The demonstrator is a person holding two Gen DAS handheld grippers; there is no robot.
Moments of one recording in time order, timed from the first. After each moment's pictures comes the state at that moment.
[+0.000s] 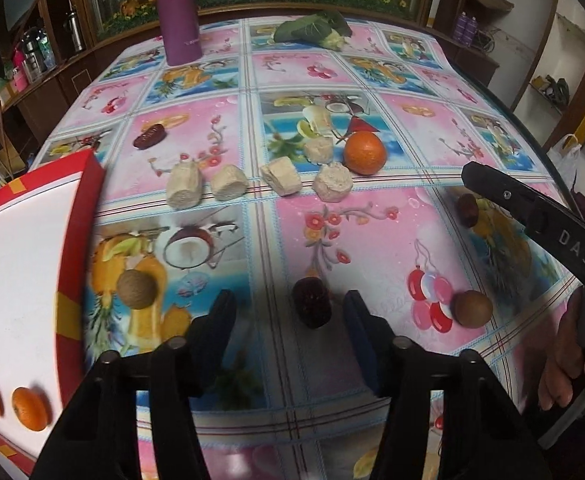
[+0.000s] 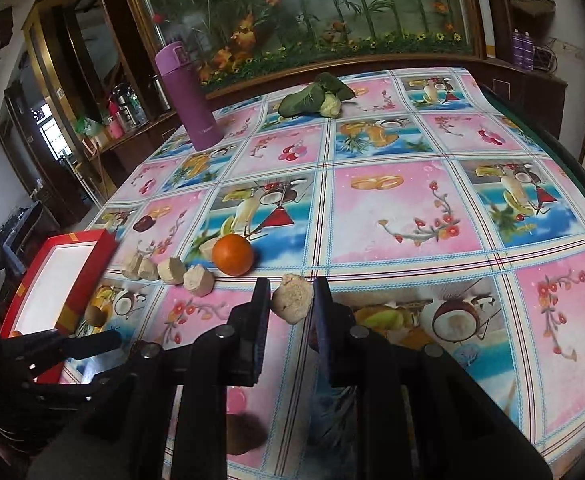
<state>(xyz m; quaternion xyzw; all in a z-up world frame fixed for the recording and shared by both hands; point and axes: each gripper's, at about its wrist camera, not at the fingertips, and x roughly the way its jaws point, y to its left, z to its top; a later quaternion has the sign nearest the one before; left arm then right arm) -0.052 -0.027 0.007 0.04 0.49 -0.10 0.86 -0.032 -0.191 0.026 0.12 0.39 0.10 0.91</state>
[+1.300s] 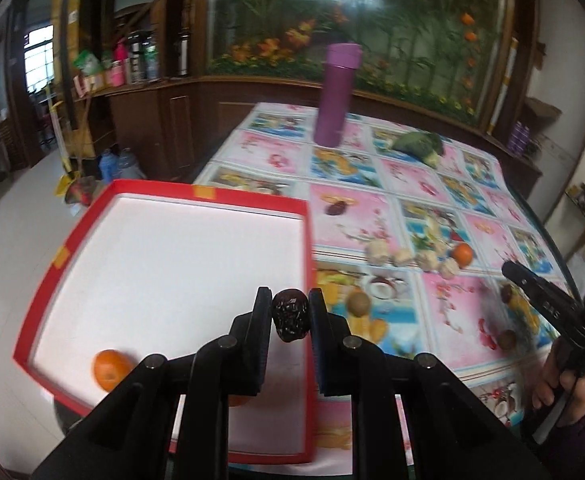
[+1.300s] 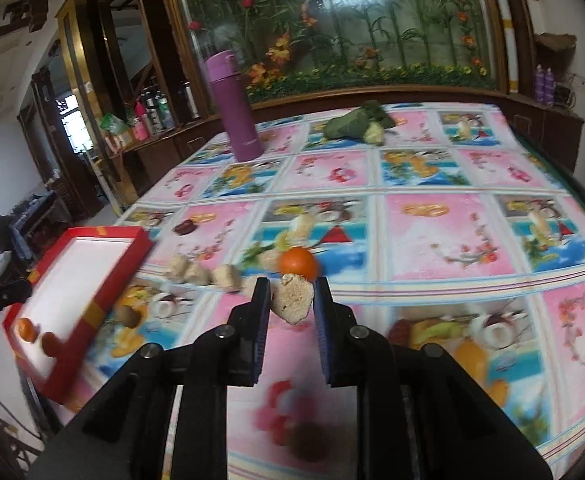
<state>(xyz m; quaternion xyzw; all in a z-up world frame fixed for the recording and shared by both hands) -0.116 0.129 0.077 -0.06 0.37 0.01 0.93 -0.049 -0.142 0.040 0.09 0.34 0.15 0.92</state>
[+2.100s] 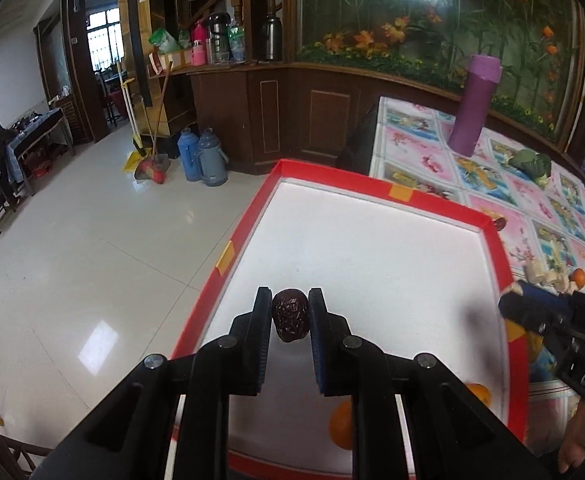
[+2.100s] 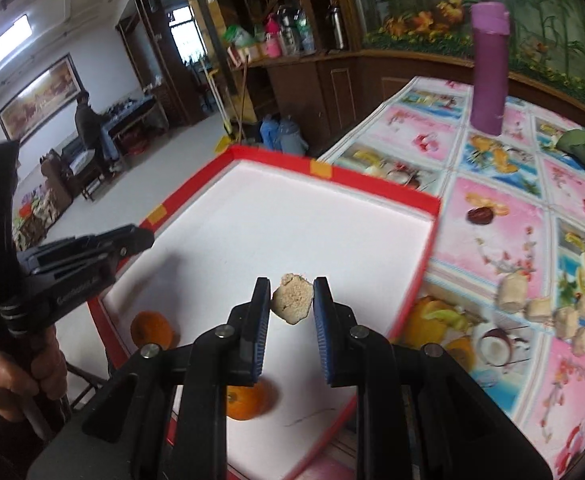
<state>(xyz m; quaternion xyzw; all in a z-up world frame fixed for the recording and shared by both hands) -0.100 0.272 0.052 -0.06 0.39 0.14 0.91 -0.041 0.120 0.052 -0.01 0.42 0.35 0.84</state>
